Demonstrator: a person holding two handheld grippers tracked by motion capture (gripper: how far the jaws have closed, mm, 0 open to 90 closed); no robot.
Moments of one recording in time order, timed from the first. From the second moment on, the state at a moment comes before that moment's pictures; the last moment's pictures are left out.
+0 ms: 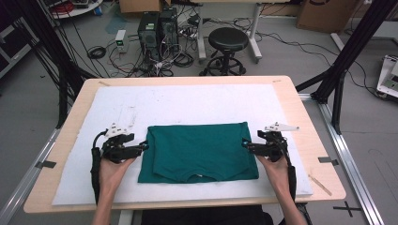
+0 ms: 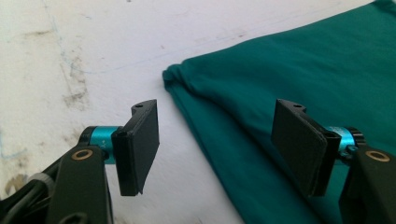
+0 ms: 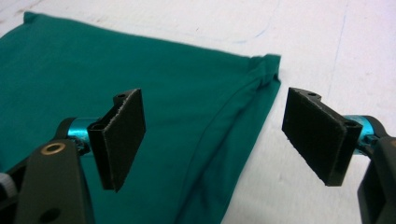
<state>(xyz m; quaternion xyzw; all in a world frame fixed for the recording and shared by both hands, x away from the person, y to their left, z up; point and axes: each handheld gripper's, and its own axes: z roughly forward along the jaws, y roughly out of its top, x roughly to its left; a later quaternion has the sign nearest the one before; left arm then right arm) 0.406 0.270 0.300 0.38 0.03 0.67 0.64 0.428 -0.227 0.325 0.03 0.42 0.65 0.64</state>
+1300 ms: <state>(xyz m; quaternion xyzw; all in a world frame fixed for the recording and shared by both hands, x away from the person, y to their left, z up) 0.405 0.265 0.266 0.40 0.00 0.66 0.63 0.435 -0.248 0.293 0.02 0.39 0.67 0.62</state>
